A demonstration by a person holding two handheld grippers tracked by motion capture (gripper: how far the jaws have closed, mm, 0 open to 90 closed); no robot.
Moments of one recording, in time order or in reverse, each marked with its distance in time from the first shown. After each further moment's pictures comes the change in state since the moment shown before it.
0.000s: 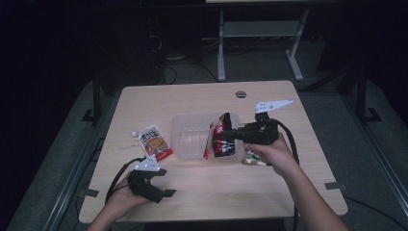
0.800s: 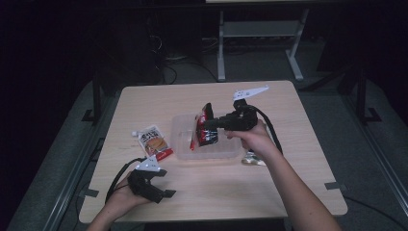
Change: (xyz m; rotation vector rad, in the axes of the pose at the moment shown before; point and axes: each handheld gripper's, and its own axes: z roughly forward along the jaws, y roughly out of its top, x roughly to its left) left arm 0.001 -0.001 0.002 0.021 -0.007 -0.003; right arm -0.021 0.030 0.048 0.044 0.024 -0.003
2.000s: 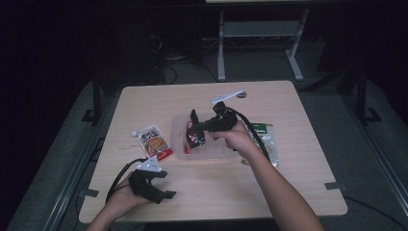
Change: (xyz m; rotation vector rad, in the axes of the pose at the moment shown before) left arm 0.000 -0.001 0.004 0.020 -0.018 -0.008; right arm -0.038 -0.011 0.062 0.114 -0.034 0.068
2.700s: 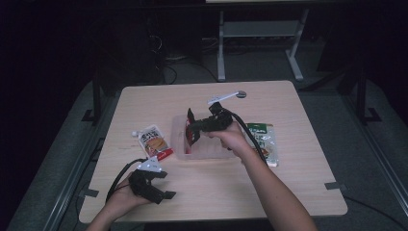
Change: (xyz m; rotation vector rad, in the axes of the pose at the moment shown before) left arm 0.001 -0.001 0.000 0.010 -0.003 -0.003; right arm -0.012 -0.002 0.018 -0.021 -0.066 0.017
